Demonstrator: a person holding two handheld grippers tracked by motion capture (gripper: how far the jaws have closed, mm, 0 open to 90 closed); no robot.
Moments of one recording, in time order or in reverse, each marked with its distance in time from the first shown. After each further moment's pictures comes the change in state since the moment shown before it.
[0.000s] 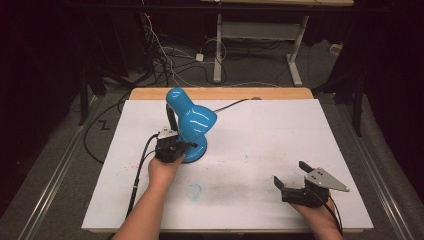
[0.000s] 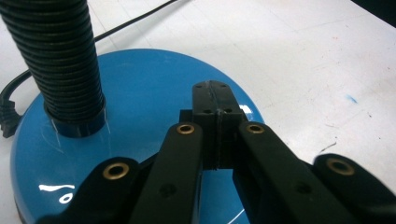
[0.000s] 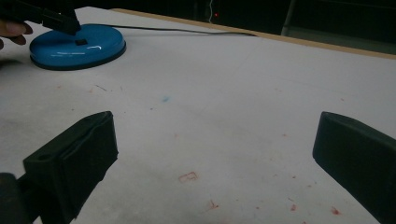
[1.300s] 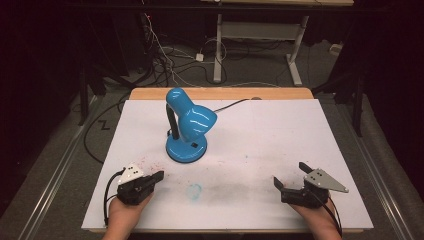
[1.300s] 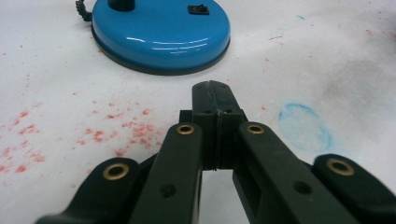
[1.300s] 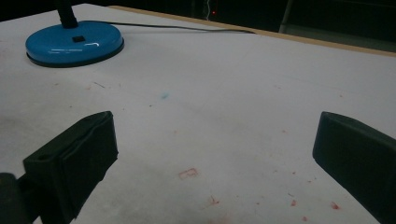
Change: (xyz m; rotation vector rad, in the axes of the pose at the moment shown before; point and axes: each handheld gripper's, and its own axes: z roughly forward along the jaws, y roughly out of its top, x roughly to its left) left arm -0.010 -0.078 -0.117 0.010 0.009 0.101; right arm 0.002 -0.001 0.000 0.007 -0.011 -0.001
